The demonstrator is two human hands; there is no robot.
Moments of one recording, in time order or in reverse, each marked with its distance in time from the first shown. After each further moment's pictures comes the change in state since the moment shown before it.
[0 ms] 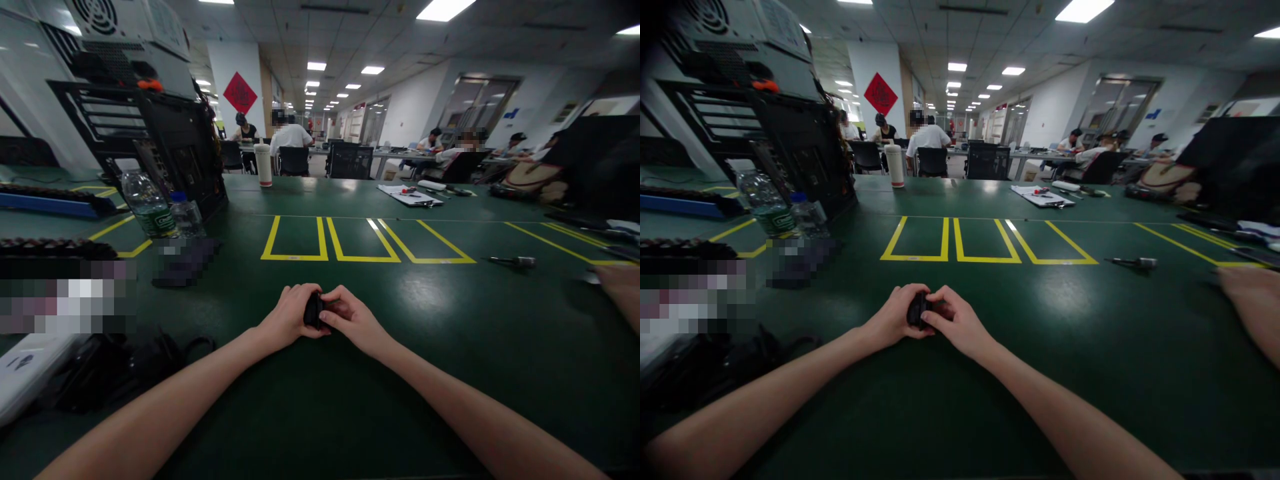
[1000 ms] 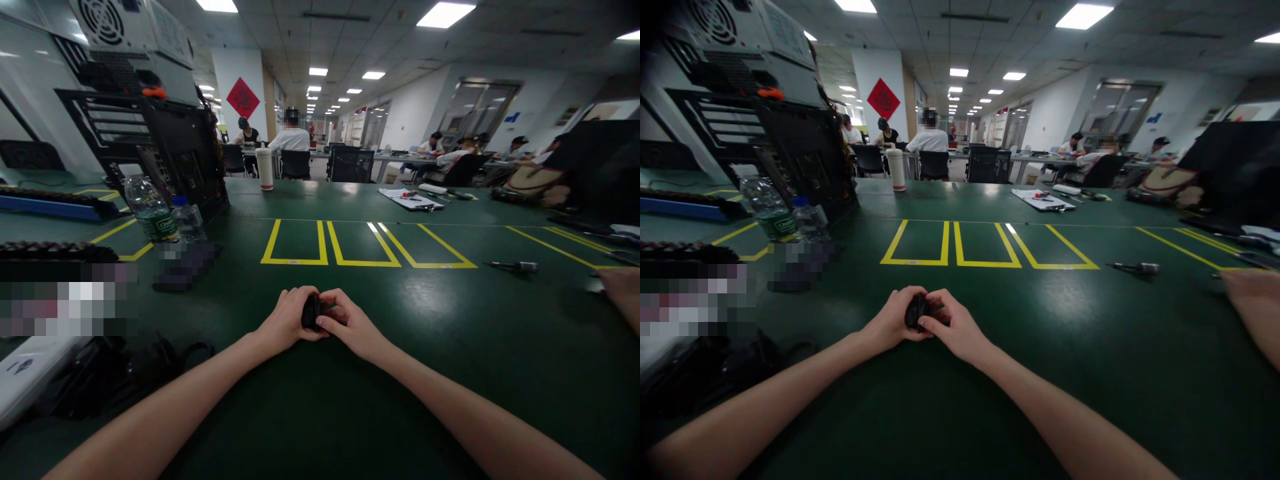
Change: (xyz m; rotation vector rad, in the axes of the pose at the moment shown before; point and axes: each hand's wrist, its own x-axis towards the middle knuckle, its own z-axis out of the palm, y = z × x) left_hand 0.002 0.004 -0.007 -0.034 -0.012 -0.052; right_hand 0.003 -0.006 -0.001 -0.064 -0.025 0.017
